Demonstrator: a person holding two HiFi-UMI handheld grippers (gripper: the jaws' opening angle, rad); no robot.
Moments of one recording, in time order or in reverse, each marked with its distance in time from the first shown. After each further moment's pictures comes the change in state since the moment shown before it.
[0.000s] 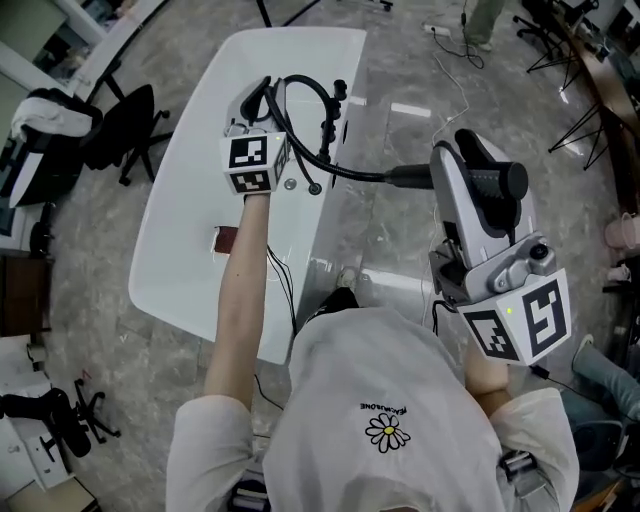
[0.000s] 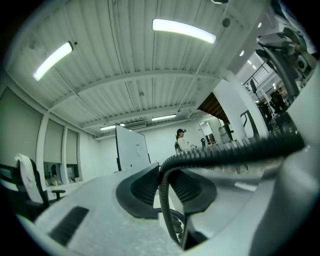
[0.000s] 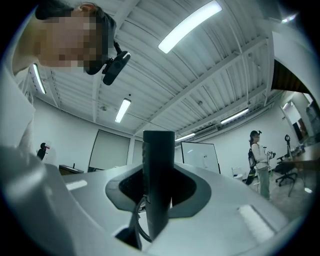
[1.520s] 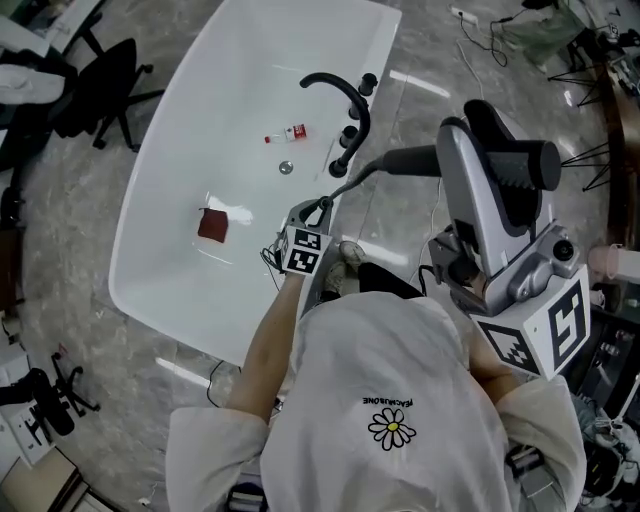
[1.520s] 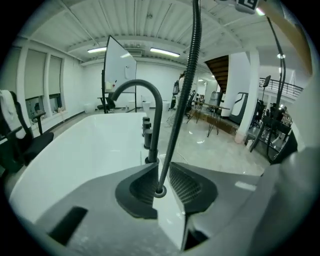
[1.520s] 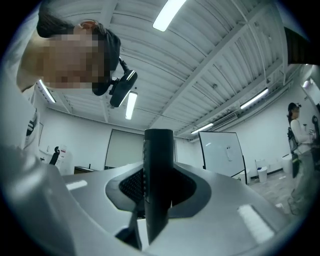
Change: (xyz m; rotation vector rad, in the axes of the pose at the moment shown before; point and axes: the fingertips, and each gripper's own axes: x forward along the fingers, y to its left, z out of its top) left arm -0.058 -0.102 -0.360 -0.303 0.714 -0.248; right arm 0.228 -0.011 -0.059 0.034 0.062 0.206
